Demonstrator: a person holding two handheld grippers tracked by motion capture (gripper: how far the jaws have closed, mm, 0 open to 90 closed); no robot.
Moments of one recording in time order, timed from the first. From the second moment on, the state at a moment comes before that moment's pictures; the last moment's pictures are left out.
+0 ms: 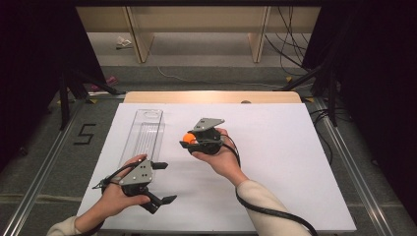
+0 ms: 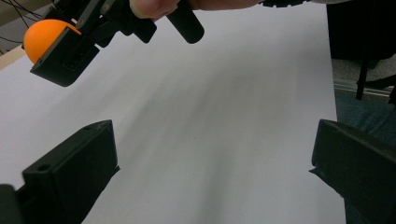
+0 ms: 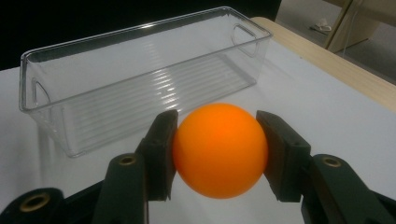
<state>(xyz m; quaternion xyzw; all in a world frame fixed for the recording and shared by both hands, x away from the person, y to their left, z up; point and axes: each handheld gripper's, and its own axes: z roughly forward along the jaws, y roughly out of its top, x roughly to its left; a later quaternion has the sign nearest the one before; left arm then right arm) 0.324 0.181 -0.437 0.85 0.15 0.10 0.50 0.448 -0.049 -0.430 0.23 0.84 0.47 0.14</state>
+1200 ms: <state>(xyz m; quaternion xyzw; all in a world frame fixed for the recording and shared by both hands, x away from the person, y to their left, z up) 0.324 0.181 -0.437 0.85 0.15 0.11 0.50 0.454 -0.039 -0.424 0.23 0.84 0.48 0.14</state>
